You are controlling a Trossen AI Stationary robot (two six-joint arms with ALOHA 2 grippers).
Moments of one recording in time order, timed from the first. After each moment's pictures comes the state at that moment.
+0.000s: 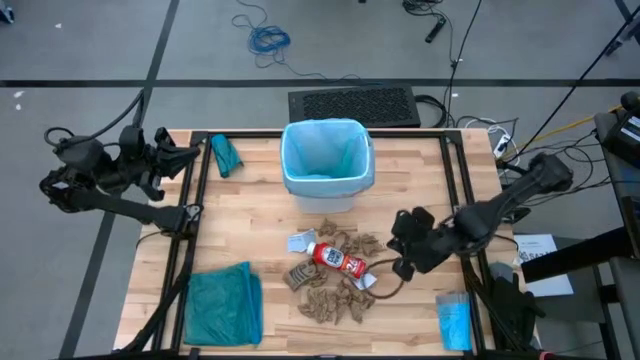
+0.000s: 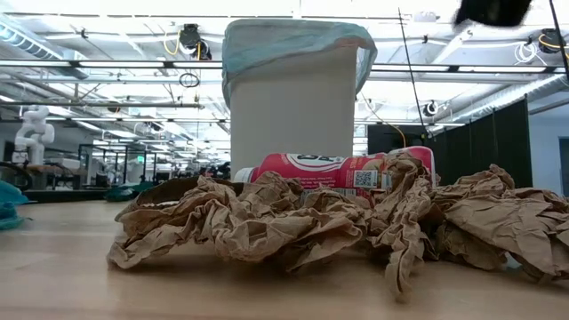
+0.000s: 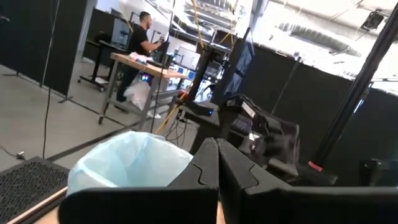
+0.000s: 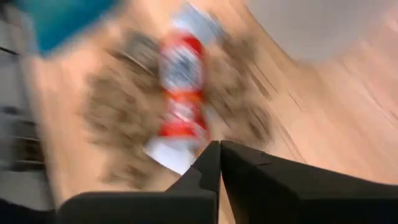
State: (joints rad) left arm -0.15 0.48 1.07 -0.47 -0.36 -0.31; right arm 0.55 1.28 1.11 -0.96 0.42 1.02
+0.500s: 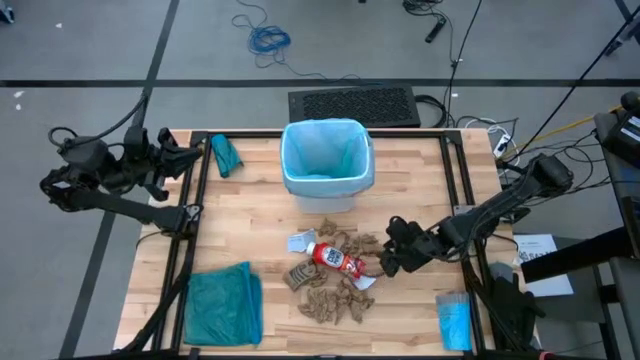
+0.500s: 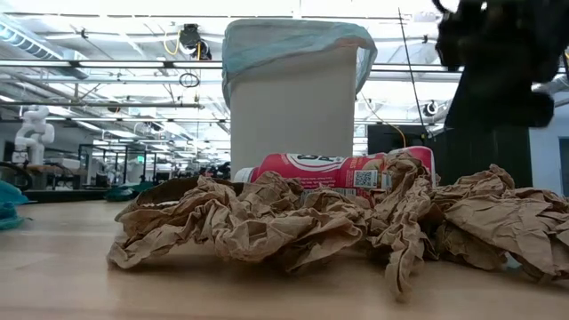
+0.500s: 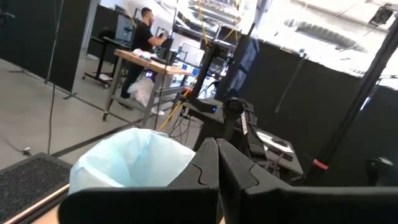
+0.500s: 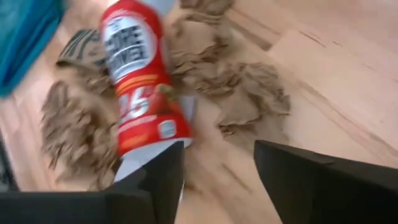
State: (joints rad) left arm -0.15 0.50 1.07 -0.46 -0.37 -0.31; right arm 0.47 1.27 0.67 -0.39 0.39 1.25
